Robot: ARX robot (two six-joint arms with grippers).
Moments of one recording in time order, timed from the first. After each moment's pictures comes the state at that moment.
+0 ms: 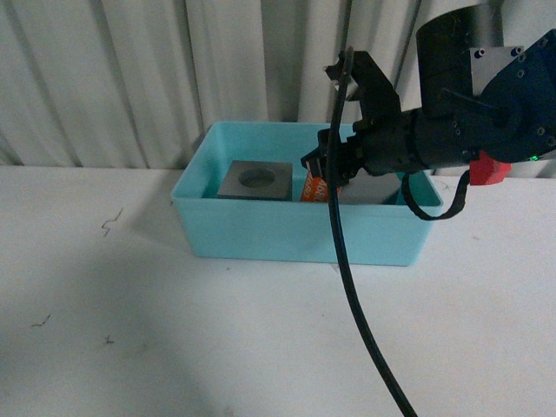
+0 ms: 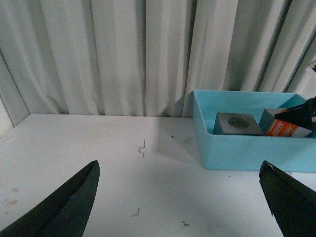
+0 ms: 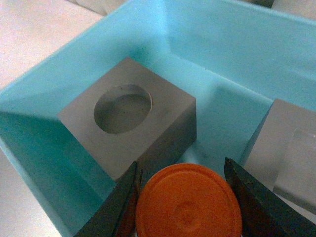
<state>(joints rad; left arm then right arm) 0.00 0.01 0.01 0.00 0.00 -0.02 0.27 2.31 1.51 0.29 -0.45 -0.12</state>
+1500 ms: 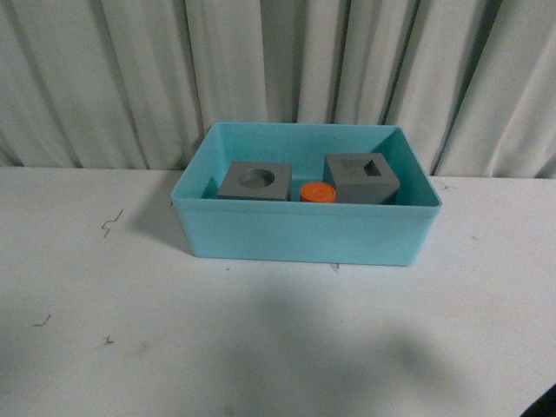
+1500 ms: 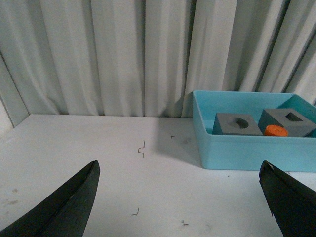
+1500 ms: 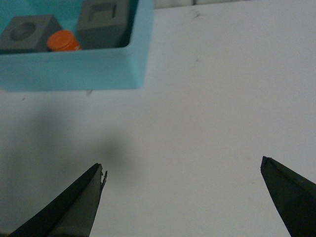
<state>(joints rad) 0.00 0.01 0.01 0.00 0.00 -0.02 -0.03 0.98 0.33 0.10 -0.17 0.04</state>
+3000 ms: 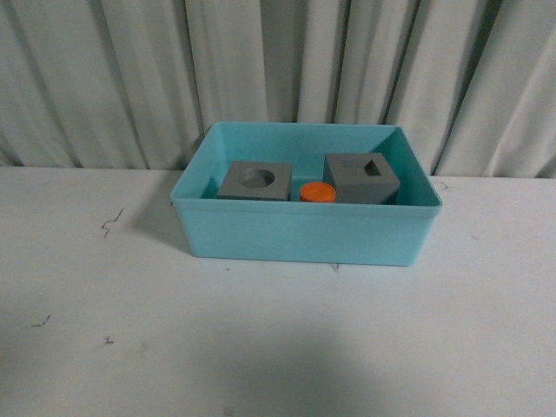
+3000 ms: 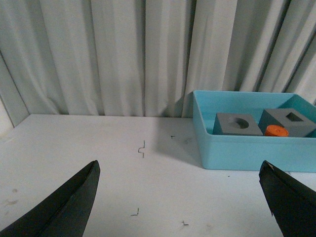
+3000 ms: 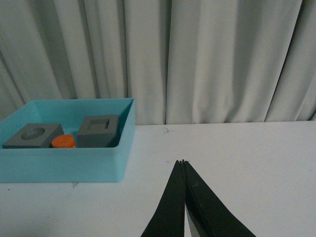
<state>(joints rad) 0.00 0.01 0.01 0.00 0.00 -0.02 0.00 0.40 0.01 0.40 0.00 0.00</state>
